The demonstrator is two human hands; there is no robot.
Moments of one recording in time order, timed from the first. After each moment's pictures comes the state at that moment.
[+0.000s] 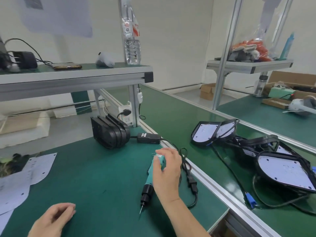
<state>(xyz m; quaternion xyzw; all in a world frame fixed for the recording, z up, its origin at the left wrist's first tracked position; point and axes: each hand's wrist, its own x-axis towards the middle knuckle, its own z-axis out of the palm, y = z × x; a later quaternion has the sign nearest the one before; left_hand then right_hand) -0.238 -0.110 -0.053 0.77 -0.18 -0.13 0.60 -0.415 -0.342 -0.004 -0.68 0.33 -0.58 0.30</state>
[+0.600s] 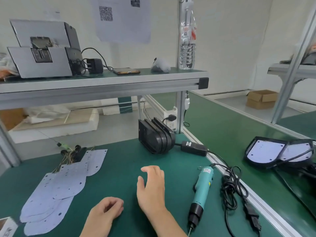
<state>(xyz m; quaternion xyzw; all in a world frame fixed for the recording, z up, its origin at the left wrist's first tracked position) -0.226 -0.117 -0.037 0.76 -0.11 -0.19 0.62 -0.280 -0.263 -0.030 -0.83 0.25 -0.35 0.36</state>
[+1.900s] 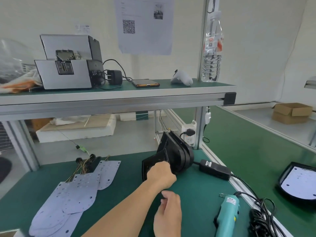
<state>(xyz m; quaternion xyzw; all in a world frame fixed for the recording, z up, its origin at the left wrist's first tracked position) -0.169 -0.311 0.040 0.92 -0.32 -0.11 0.20 -0.254 -0.293 -0.060 -0.52 0.35 -0.36 0.69</state>
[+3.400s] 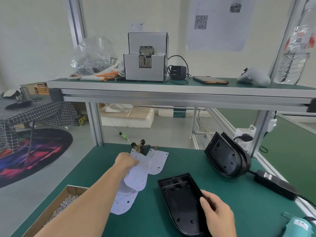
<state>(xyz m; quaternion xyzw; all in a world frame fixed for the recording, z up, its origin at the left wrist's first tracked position) -0.015 -0.066 0.015 0.87 0.04 -0.12 0.48 -0.270 -0.274 -0.038 -0.75 0.27 -0.25 0.55</state>
